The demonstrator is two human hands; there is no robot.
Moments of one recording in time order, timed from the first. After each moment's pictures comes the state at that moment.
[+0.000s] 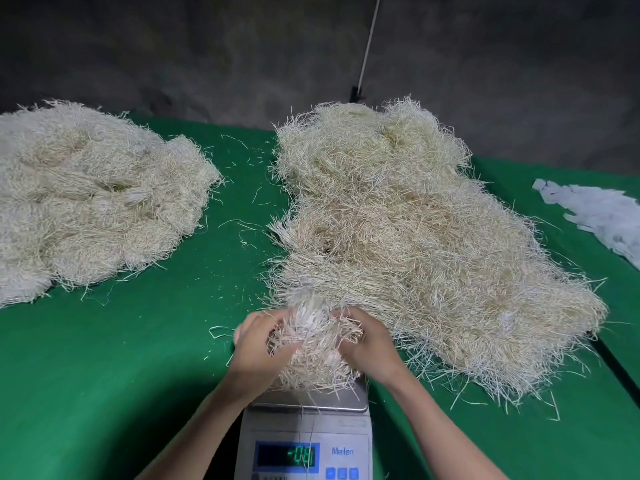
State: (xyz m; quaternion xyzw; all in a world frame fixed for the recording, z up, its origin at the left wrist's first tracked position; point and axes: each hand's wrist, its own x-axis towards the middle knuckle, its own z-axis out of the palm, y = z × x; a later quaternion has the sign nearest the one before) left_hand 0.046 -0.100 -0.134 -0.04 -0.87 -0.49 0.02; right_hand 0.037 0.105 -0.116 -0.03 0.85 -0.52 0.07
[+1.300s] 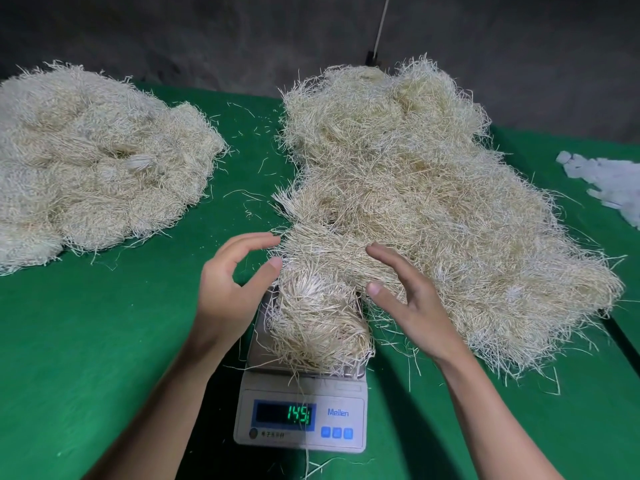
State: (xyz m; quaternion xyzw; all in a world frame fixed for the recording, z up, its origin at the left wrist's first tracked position) left_hand 0.068 -0.099 -0.036 -0.06 -0.78 -0.60 0.17; right_hand 0.066 0.132 -0.044 -0.11 0.85 -0.52 0.01
